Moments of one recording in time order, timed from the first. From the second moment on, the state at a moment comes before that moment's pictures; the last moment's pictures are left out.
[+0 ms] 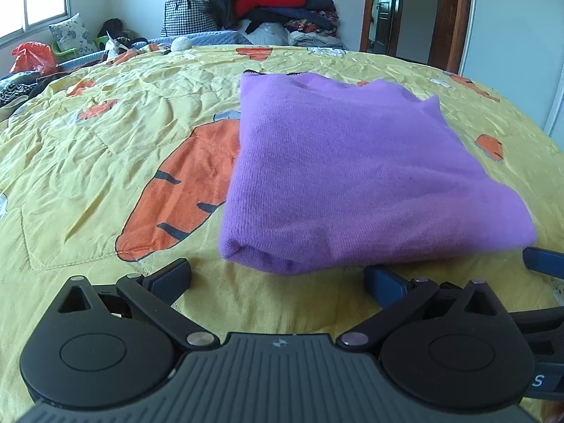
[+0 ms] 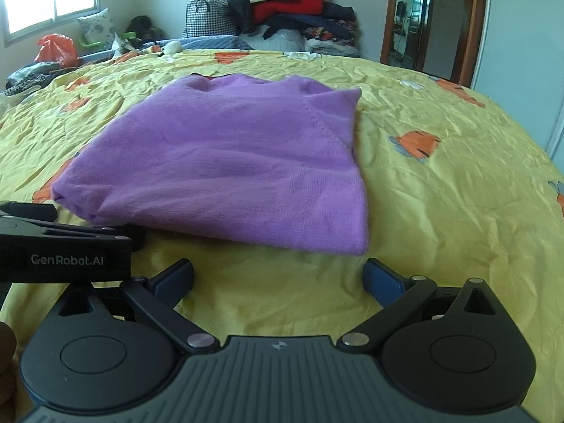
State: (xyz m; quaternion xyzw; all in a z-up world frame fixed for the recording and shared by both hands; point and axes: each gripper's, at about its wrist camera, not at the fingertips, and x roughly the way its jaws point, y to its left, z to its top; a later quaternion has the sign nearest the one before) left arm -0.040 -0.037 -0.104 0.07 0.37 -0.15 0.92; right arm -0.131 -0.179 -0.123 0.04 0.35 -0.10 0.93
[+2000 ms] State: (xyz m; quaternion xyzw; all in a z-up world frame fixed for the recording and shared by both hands) left arm -0.042 -0.038 -0.105 0.06 0.36 -0.15 0.92; right arm -0.132 -0.175 -0.124 0.04 0.35 -0.09 0.93
